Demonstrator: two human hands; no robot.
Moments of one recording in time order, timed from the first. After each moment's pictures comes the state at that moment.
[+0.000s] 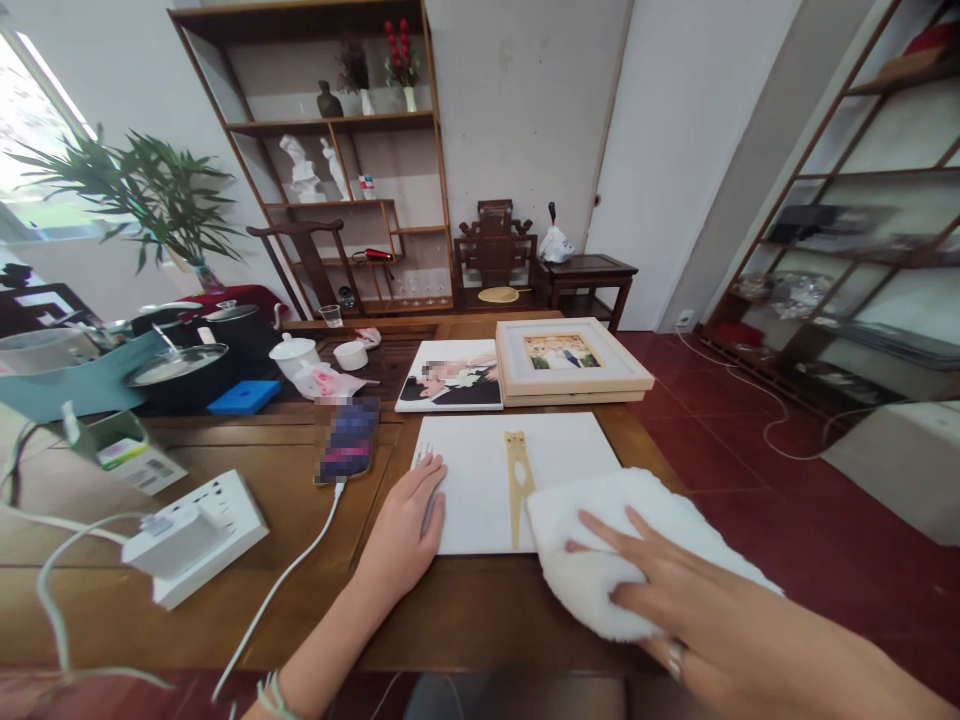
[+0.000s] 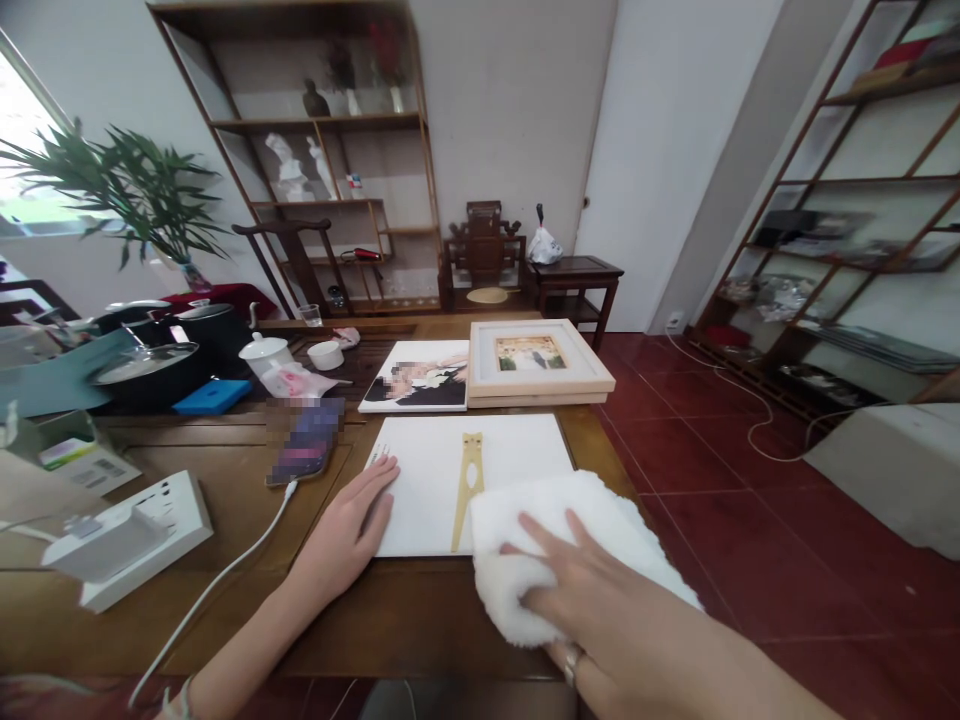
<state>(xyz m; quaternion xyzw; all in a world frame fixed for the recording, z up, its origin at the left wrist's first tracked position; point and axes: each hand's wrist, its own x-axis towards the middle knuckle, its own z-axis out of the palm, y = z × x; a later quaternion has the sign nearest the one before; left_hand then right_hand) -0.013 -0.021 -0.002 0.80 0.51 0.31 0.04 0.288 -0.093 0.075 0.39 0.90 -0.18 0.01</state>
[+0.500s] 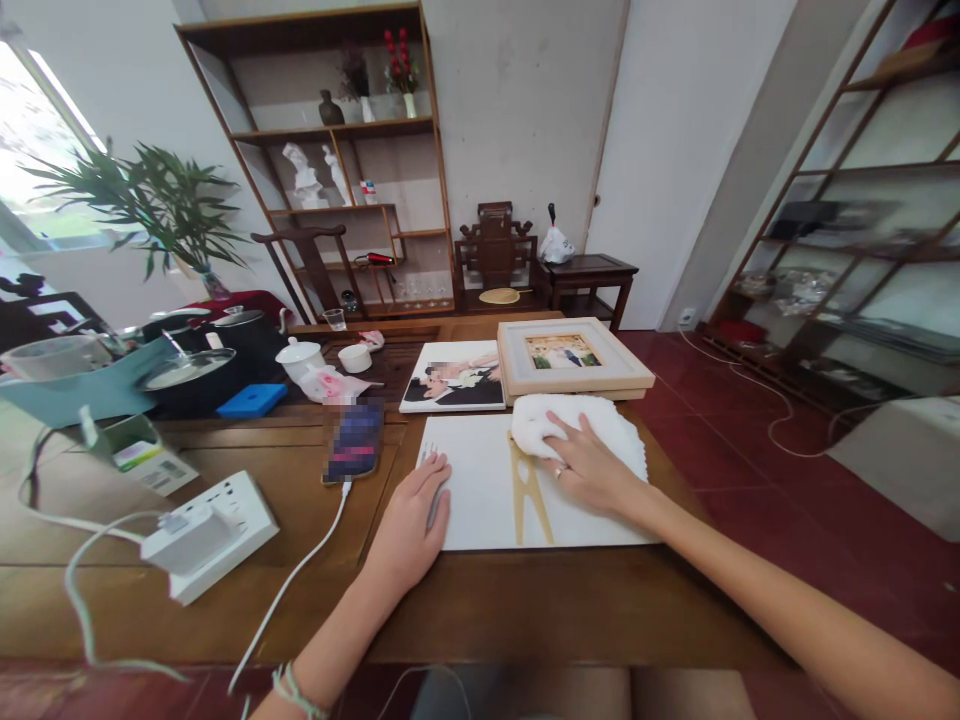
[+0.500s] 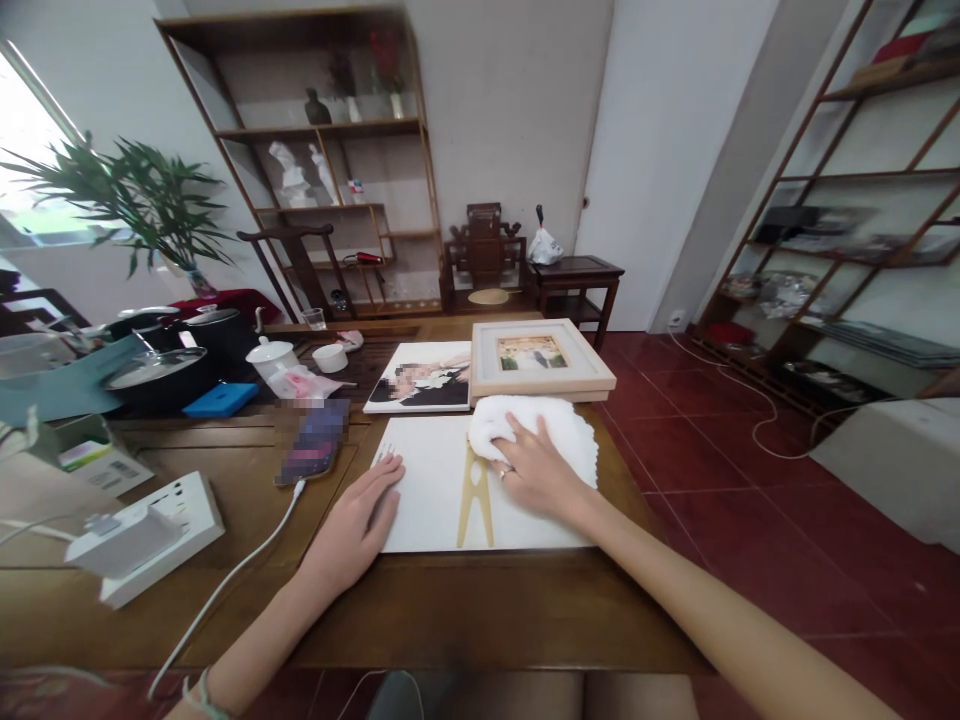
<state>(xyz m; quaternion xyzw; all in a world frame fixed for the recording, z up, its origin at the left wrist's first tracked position) -0.013 -0.022 0.000 0.81 0.50 0.30 0.03 0.254 0.018 0.034 0.48 0.86 -0.11 -0.13</state>
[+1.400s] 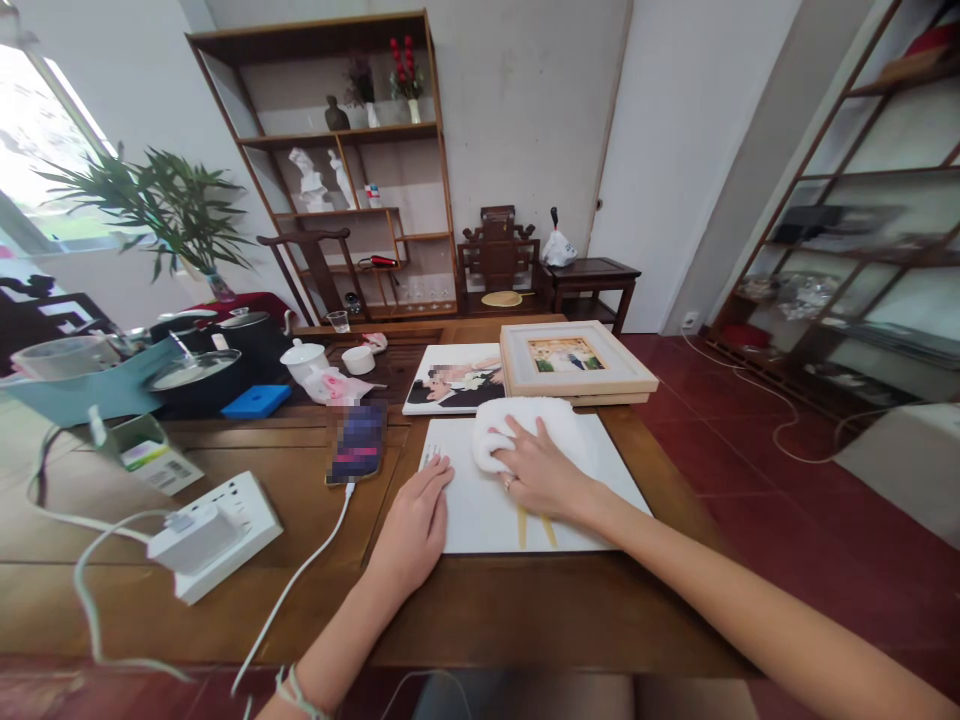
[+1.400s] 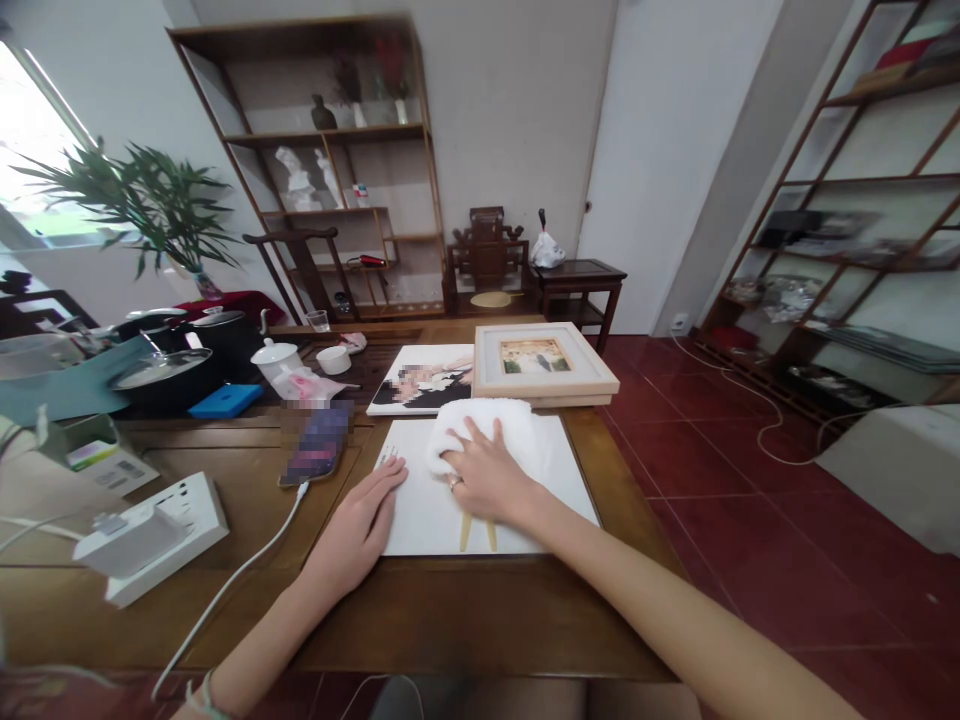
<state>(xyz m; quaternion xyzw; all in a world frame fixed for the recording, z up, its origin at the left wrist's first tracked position) -0.015 -0.021 -0.004 0.81 0.50 0.32 0.04 0.196 0.021 0.044 0.42 0.90 -0.08 -0.10</state>
